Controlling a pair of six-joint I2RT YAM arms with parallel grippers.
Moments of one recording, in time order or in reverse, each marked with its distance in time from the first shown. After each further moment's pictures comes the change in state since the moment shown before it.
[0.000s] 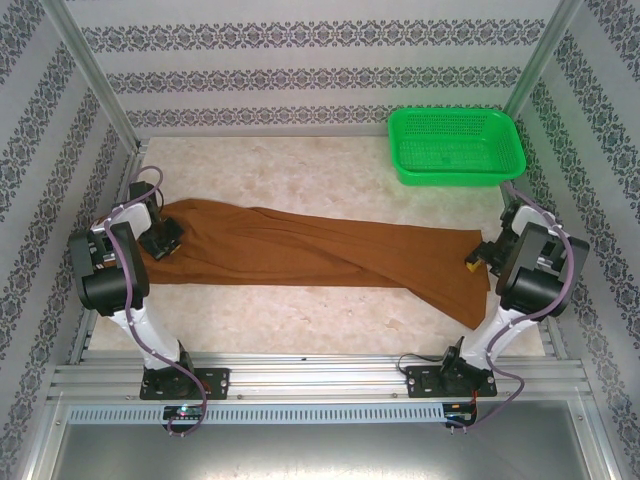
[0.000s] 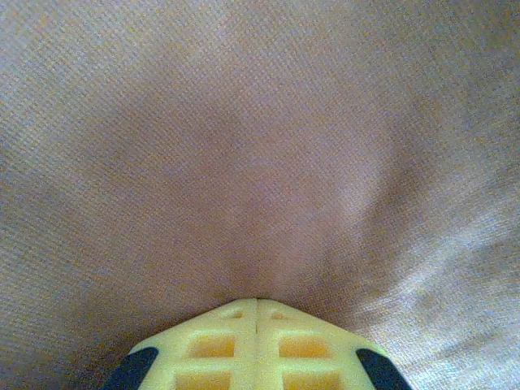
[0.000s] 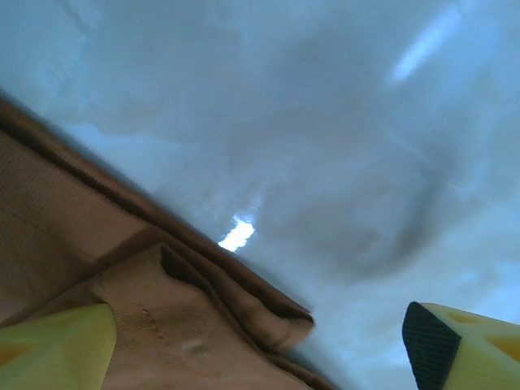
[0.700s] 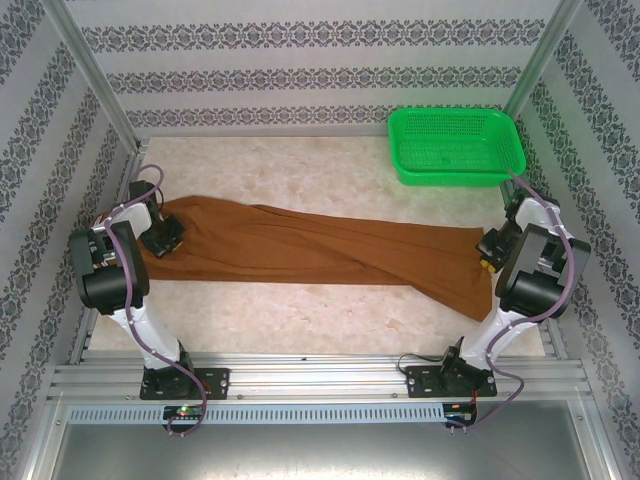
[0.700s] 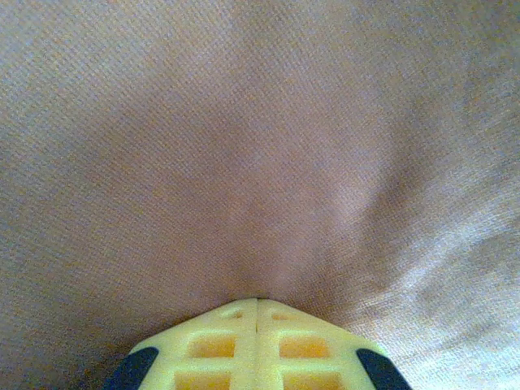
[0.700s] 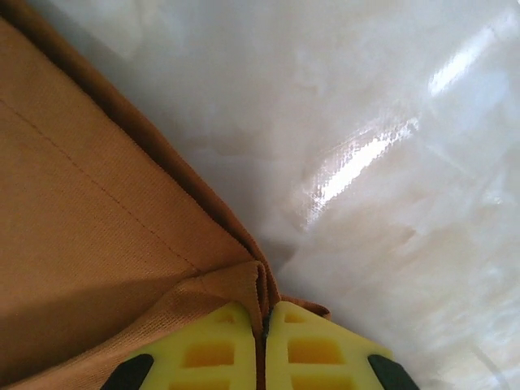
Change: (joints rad) left arm 0.001 0.011 0.003 0.039 0.047 0.005; right arm 0.004 -0.032 0.094 -0.043 -0.066 0.031
